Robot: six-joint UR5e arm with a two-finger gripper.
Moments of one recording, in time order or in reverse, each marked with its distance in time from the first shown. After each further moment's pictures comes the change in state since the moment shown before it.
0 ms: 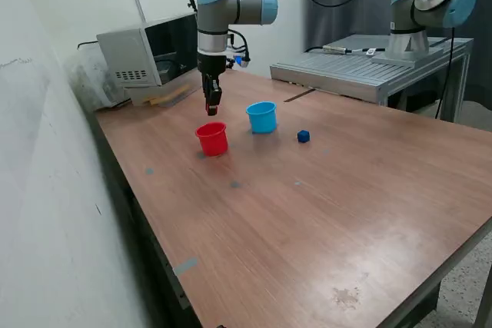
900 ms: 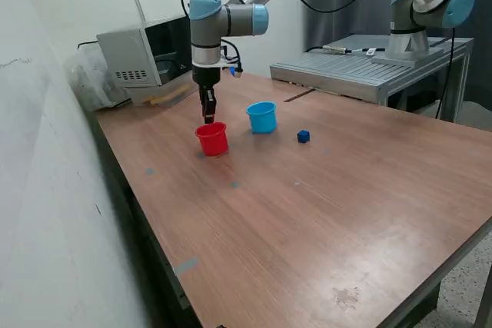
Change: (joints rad) arm -0.022 0.060 -0.048 0.022 -0.011 0.005
